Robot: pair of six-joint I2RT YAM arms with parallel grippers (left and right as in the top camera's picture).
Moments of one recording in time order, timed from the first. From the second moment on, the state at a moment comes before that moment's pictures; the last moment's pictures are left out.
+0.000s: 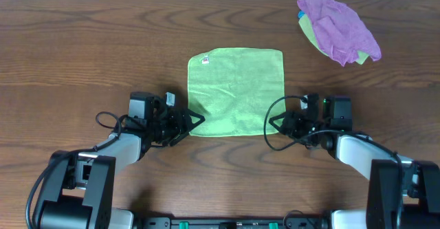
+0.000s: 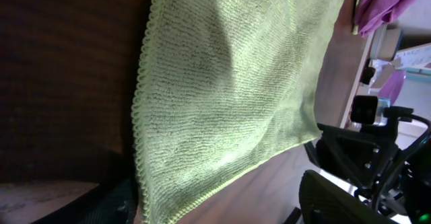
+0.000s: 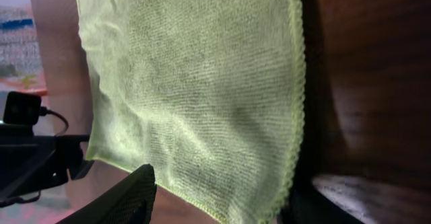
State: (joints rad) left arm -0.15 1.61 0.50 0.14 0.79 -0.78; right arm -0.02 1.57 0.50 -0.02 -0.71 0.50
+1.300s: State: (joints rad) left arm -0.15 1.61 0.50 0.36 0.88 -0.94; right arm -0.02 1.55 0.56 -0.13 -0.68 0.51
